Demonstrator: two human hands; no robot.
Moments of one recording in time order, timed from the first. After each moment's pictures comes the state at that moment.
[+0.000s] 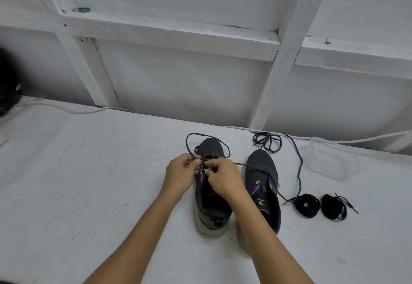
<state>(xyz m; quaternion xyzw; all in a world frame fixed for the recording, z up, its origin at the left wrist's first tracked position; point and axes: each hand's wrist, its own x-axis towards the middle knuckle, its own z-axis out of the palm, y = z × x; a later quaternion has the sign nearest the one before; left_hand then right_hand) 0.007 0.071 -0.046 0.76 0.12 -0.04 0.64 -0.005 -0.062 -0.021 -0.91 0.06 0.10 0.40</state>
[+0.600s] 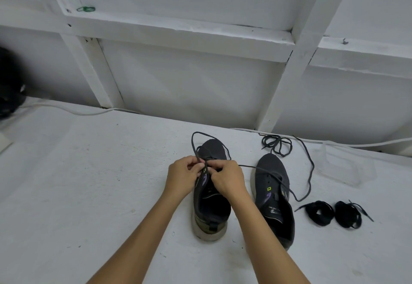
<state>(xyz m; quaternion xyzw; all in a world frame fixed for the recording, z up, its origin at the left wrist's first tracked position) 0.020 0.090 -0.047 0.83 0.07 -0.03 0.55 0.013 -0.044 -0.031 -0.88 0.10 0.08 0.46</state>
